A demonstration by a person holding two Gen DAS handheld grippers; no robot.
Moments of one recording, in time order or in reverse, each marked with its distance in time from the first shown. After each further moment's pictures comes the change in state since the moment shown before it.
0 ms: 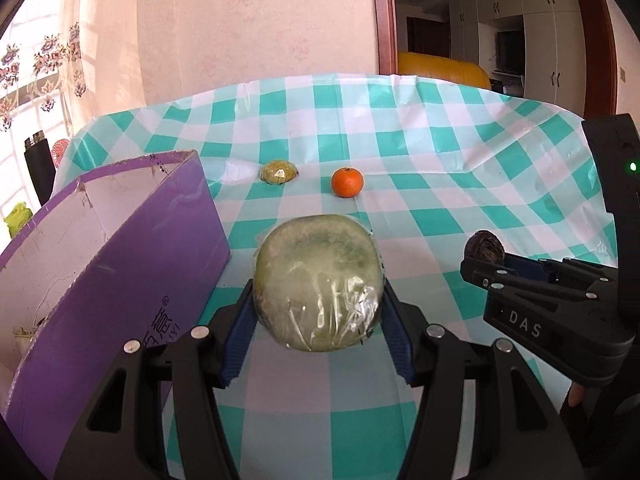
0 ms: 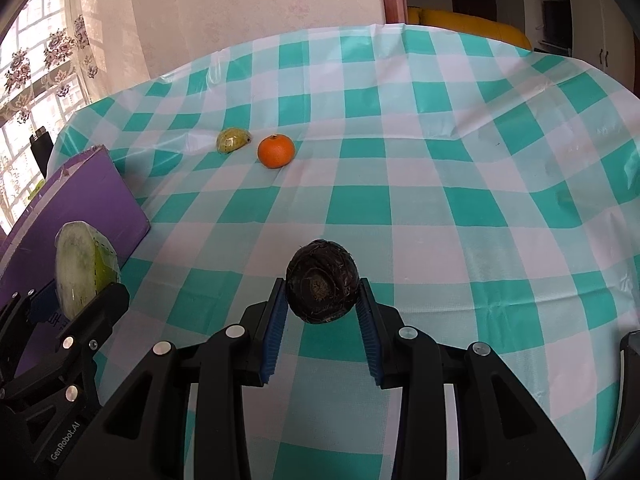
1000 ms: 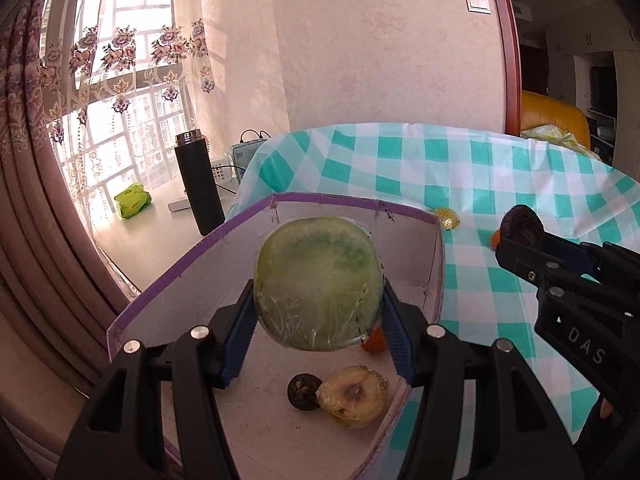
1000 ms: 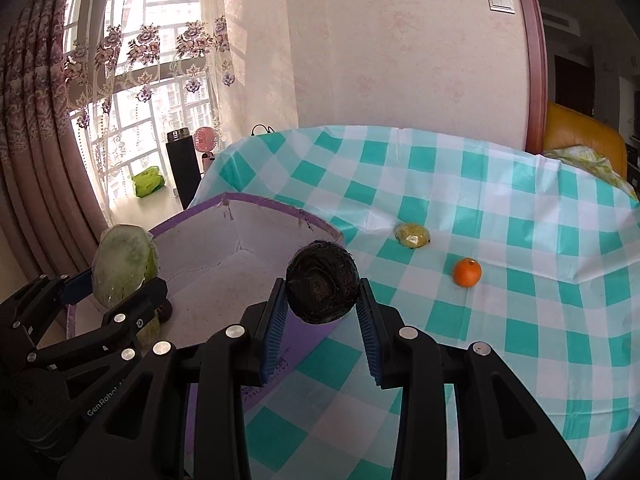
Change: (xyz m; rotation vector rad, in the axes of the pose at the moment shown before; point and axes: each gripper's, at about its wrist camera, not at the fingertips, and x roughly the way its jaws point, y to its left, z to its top) left arm -0.096 0.155 0.033 -0.179 -0.014 0.351; right arm -0.071 0.180 0.053 -0.296 -0.176 0.297
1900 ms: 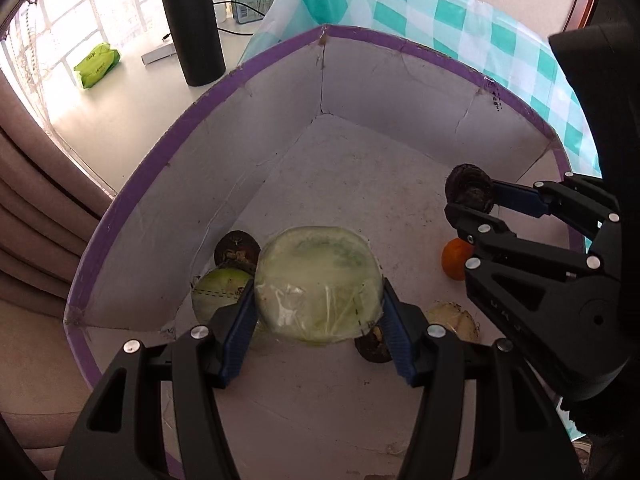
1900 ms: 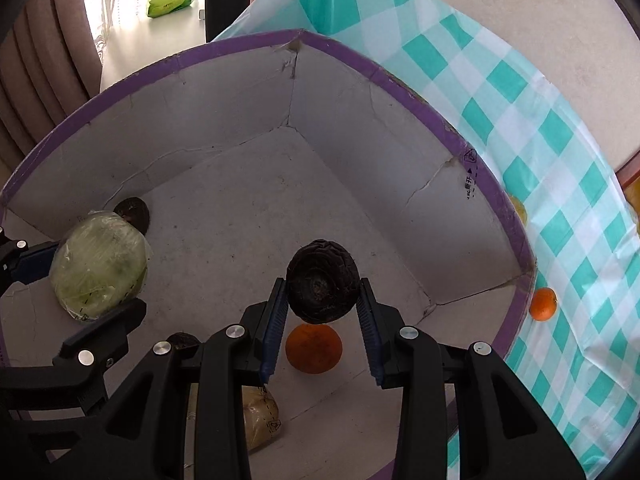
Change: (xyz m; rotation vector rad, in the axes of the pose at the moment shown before) left arm 0.129 0.088 -0.007 -0.094 0.597 -0.122; right arm 0.173 0.098 0.015 -0.346 0.578 -0.034
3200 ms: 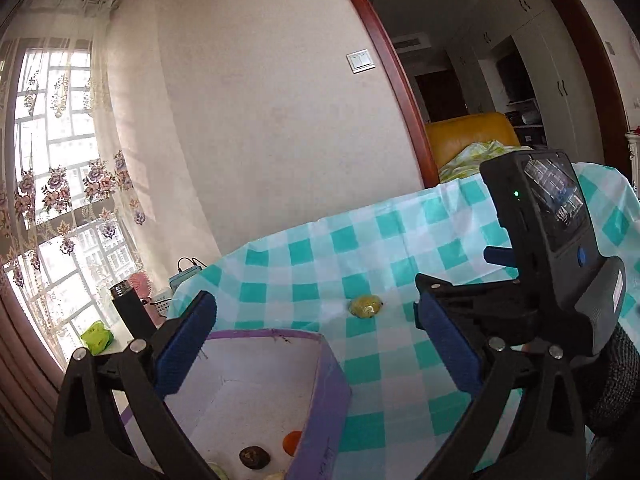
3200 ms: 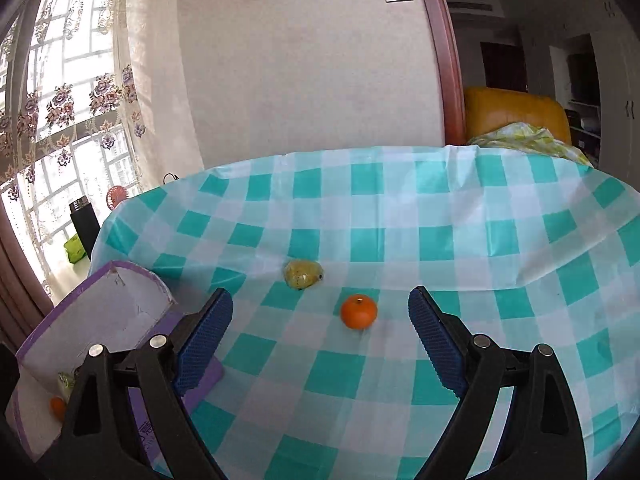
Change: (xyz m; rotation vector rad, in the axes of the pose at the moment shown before) left arm -0.122 -0.249 -0.059 0.474 -0.910 0.020; right arm -0.090 -0.226 -0.163 0.625 -0.633 -0.135
